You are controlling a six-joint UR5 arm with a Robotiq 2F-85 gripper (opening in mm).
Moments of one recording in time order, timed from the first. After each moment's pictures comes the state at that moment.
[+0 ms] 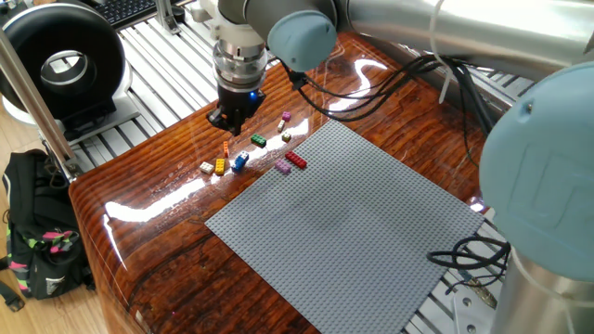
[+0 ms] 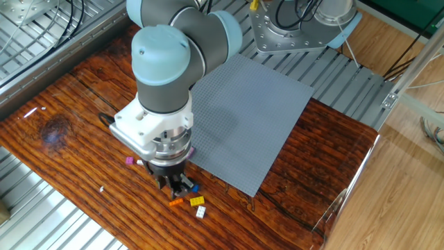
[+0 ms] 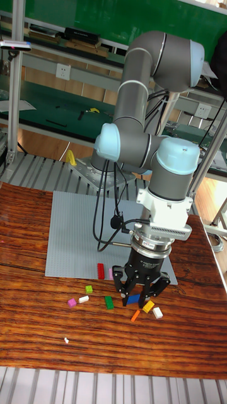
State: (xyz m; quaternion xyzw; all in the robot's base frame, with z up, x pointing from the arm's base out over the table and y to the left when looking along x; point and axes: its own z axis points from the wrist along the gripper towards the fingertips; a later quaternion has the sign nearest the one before) arm 0.661 0.102 0.039 0.01 0.99 0.02 0.10
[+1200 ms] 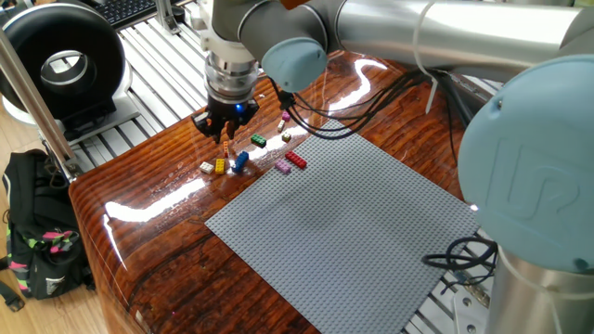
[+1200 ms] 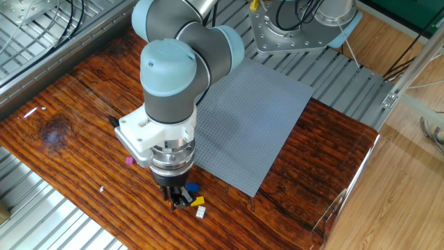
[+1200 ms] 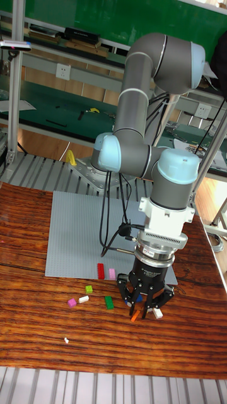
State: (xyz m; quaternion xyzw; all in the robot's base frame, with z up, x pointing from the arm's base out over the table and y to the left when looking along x) arm 0.669 0.118 0.021 0.10 0.99 0.04 0.11
